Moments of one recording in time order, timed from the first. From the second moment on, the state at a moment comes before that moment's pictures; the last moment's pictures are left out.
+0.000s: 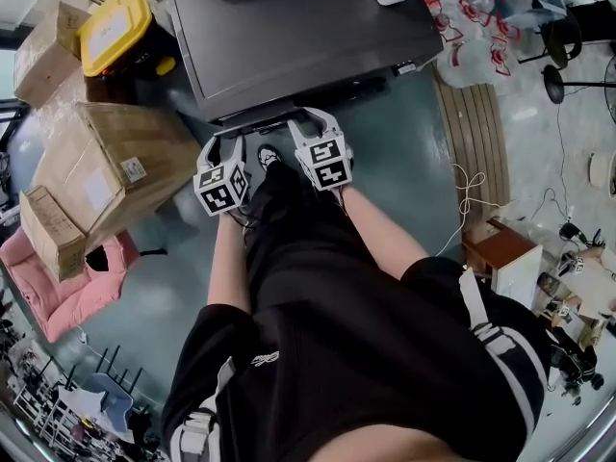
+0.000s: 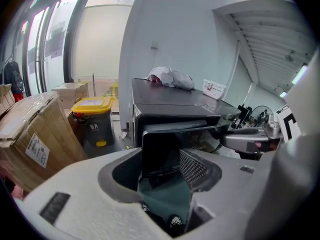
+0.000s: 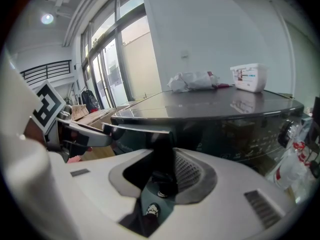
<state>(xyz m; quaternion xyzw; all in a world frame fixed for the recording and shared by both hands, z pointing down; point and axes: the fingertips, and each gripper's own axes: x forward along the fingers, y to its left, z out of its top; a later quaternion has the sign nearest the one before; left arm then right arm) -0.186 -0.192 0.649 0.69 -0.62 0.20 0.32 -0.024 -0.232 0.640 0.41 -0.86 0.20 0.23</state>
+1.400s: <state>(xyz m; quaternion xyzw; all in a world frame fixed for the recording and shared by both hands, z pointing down) -0.189 -0.209 0.650 0.69 -0.62 0.20 0.32 -0.028 -0.247 0.641 0.41 -0.85 0.21 0.23</state>
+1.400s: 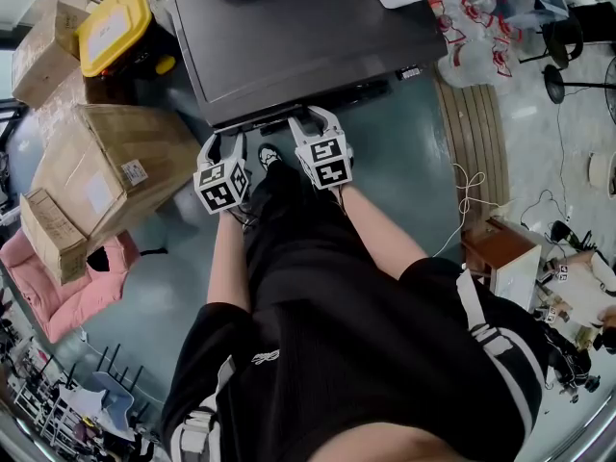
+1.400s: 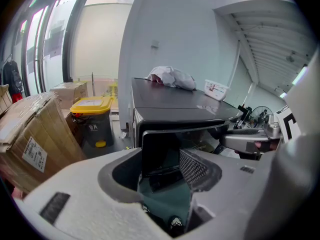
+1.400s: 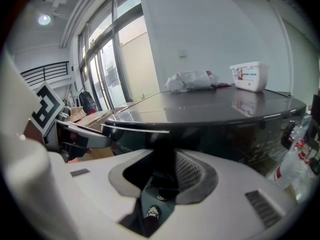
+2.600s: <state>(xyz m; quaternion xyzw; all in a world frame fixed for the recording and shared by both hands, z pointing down) -0.191 -0.210 0.626 0.67 -0.66 0.19 0.29 -0.029 -0.250 0.619 0.43 -0.86 0.20 0.21</state>
